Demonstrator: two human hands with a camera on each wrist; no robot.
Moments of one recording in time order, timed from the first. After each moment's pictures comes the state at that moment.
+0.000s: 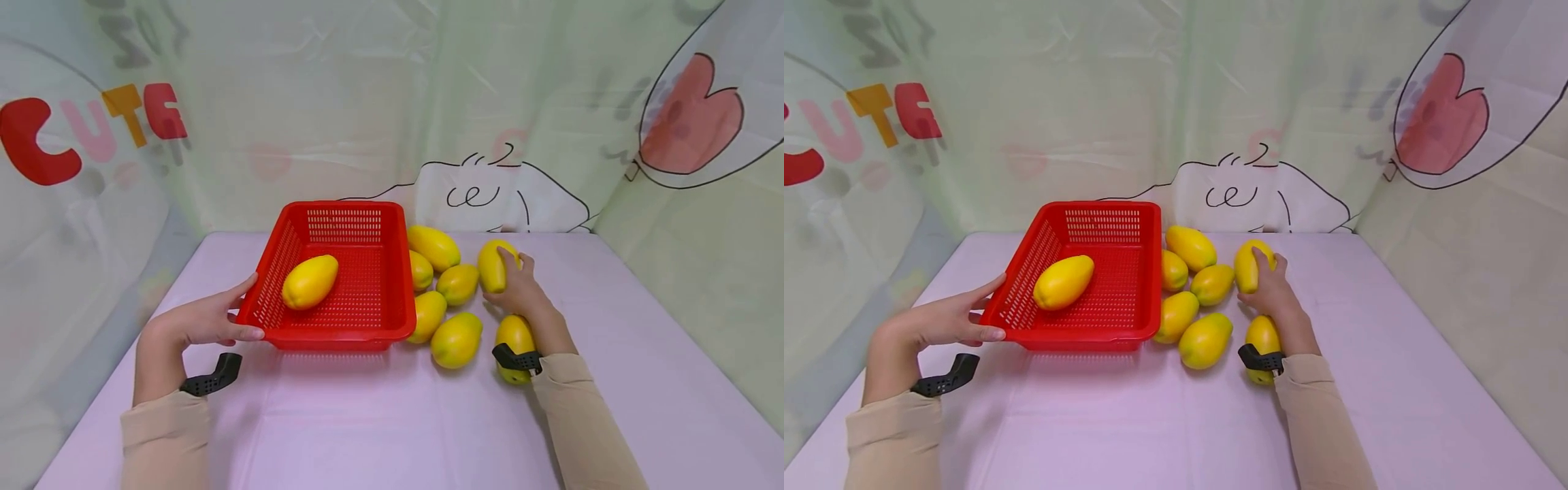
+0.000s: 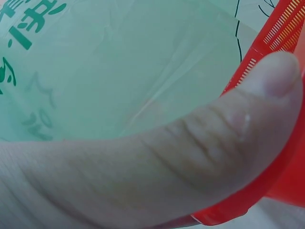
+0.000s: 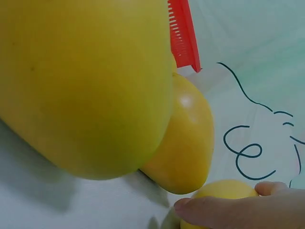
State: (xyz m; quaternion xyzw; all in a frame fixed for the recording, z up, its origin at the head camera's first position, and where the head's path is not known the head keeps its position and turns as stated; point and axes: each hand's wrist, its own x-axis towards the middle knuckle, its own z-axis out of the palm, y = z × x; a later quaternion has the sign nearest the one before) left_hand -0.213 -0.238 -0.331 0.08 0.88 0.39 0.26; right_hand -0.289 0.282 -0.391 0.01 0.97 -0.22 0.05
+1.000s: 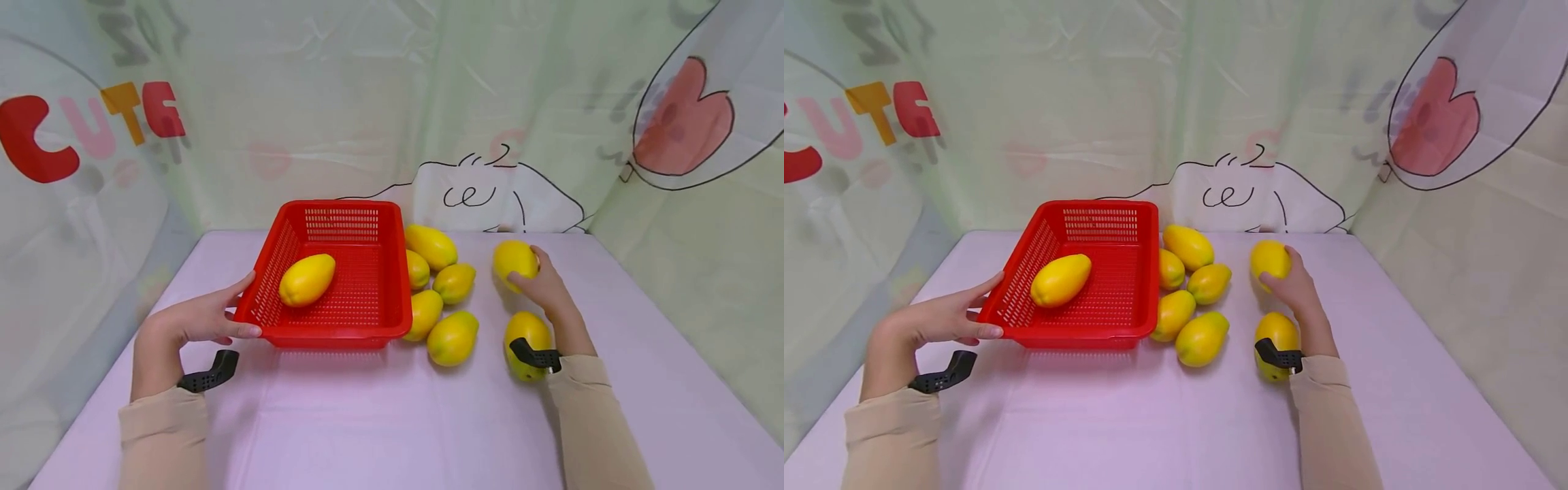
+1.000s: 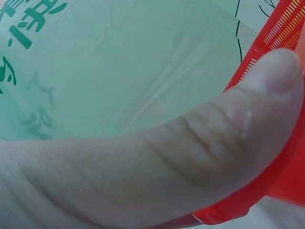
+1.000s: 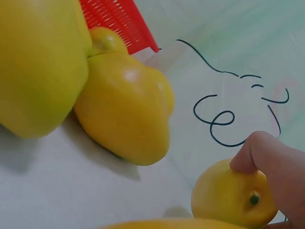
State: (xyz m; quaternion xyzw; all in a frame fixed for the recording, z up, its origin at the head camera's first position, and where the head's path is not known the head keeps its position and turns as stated) left_hand -0.212 -0.238 -0.329 0.07 0.88 0.38 0.26; right_hand -0.274 0.313 -0.376 0.09 0.90 -0.43 0.01
